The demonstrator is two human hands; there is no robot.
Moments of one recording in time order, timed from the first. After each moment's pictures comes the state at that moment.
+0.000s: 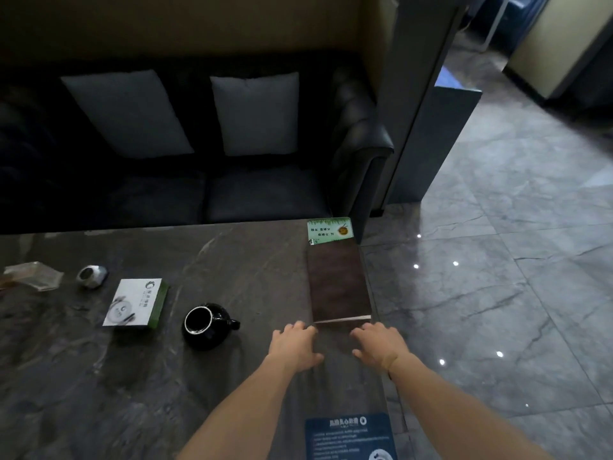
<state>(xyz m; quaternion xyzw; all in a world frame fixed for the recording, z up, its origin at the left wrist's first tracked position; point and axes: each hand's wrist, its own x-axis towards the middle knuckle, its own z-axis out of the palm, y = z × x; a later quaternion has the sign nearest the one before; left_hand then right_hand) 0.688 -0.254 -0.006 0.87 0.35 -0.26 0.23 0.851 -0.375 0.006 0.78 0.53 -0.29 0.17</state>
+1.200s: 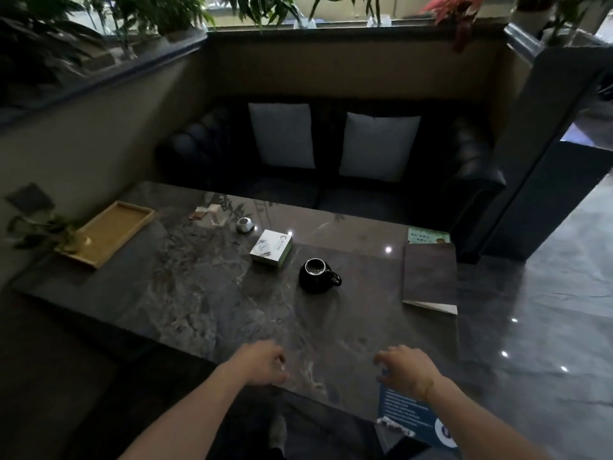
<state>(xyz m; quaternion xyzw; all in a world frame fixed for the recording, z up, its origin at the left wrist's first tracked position) 0.381 -0.337 0.069 0.81 0.48 -0.24 0.25 0.690 -0.436 0.045 0.66 0.71 -0.20 0.14</state>
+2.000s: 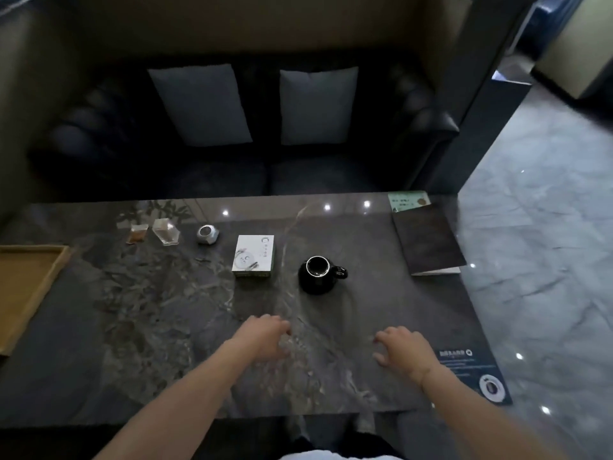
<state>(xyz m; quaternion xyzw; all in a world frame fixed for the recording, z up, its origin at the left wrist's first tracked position) 0.357 -0.167 0.033 0.91 0.26 -0.28 0.15 0.595 -0.373 0.018 0.80 0.55 -0.22 0.12</state>
